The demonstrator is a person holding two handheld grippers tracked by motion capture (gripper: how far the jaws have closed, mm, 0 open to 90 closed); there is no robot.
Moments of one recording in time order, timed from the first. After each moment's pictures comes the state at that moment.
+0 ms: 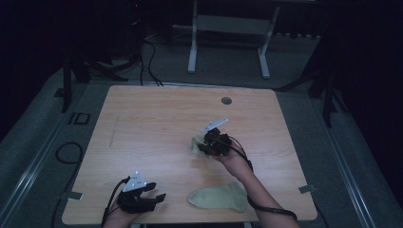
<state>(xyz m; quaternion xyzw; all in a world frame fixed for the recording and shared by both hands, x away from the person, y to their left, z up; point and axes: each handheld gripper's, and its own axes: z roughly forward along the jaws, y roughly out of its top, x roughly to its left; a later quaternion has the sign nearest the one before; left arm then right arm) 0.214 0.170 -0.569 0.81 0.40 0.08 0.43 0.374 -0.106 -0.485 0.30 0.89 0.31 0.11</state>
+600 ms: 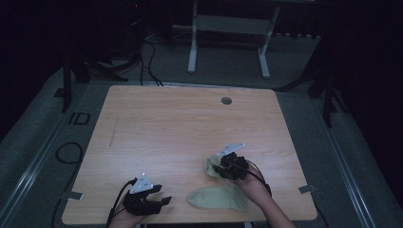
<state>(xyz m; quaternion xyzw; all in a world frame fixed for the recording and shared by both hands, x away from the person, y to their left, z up) 0.211 0.154 -0.567 0.82 0.38 0.07 0.43 0.318 -0.159 -0.517 0.31 0.90 0.29 0.10</state>
